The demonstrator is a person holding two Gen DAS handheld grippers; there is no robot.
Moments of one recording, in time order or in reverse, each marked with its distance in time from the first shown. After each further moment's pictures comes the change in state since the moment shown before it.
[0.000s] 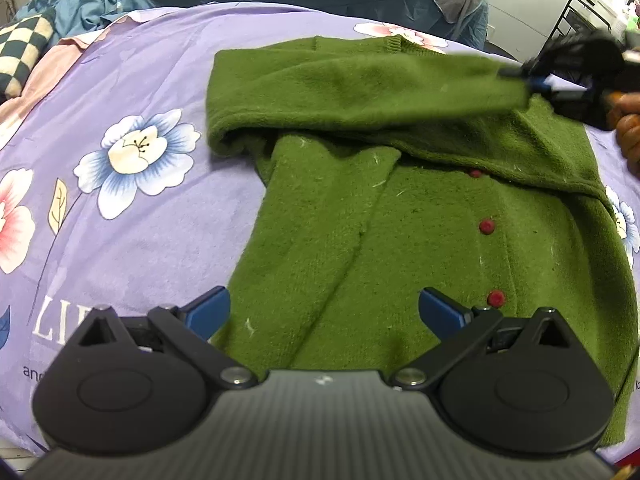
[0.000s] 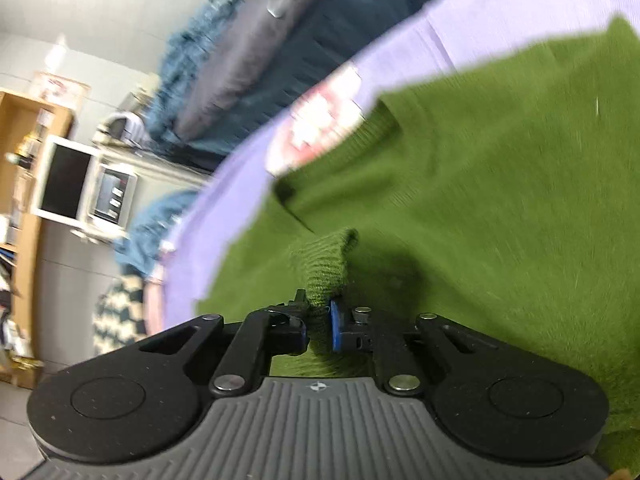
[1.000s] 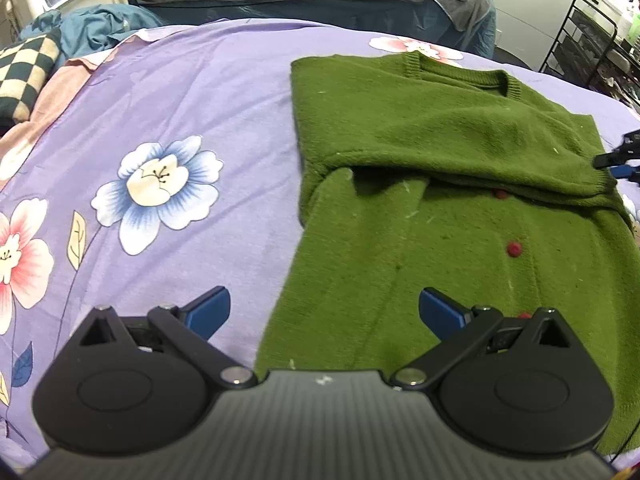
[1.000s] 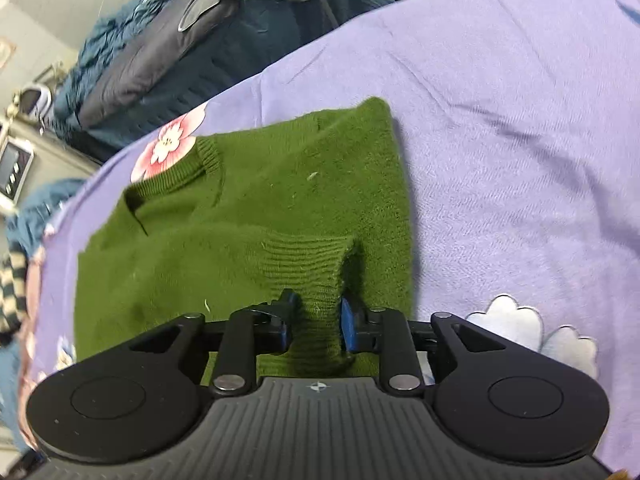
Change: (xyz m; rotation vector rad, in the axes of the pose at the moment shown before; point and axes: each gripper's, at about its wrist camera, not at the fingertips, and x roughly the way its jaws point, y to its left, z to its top) left arm 0.004 0.020 0.022 0.026 -0.029 0.046; right arm -0.073 -0.053 0.004 -0.159 -0.026 -0.430
